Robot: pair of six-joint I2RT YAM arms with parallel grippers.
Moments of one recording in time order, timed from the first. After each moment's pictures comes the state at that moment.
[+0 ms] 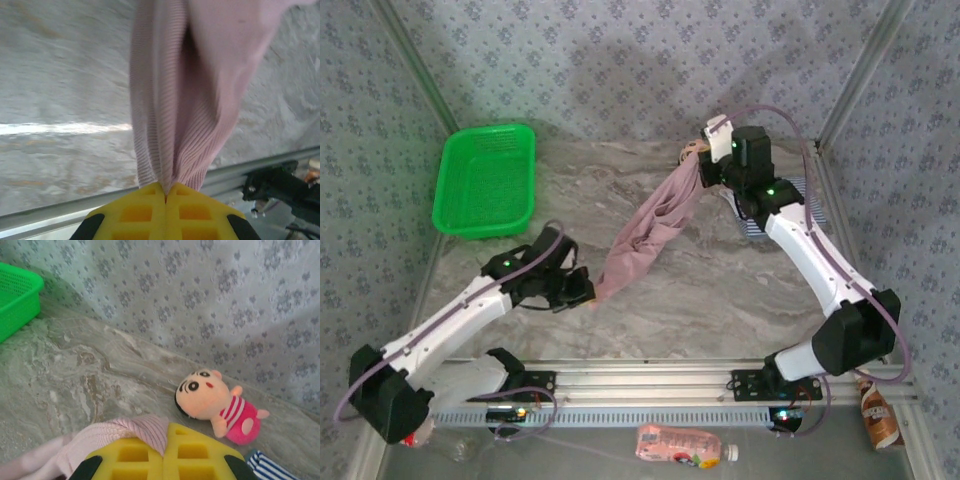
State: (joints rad) left arm -0.70 1.08 0.88 -0.88 0.32 -0.95; right arm 0.38 1.43 1.38 -0.31 0.01 -0.17
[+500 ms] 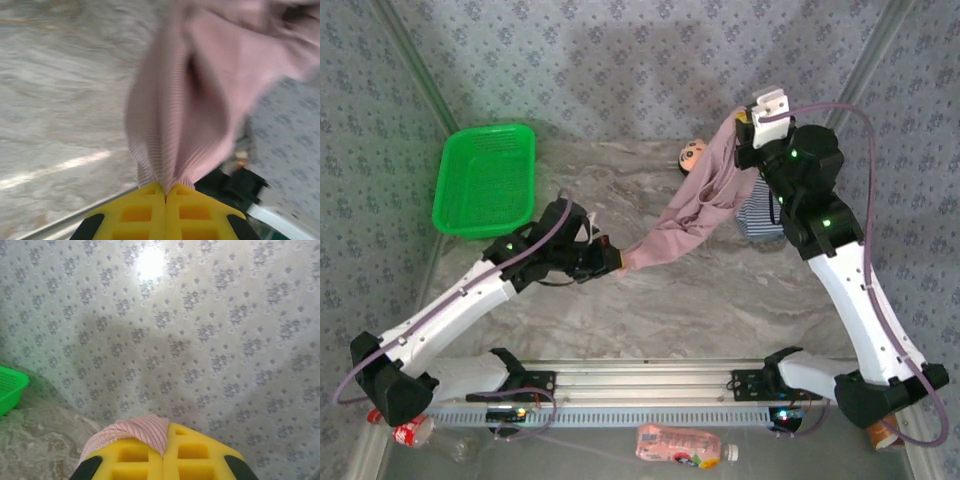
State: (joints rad) left arm -0.72 1.13 1.03 -0.71 0.35 -0.98; right arm 0.39 1.20 1.48 -0.28 0.09 -0.23
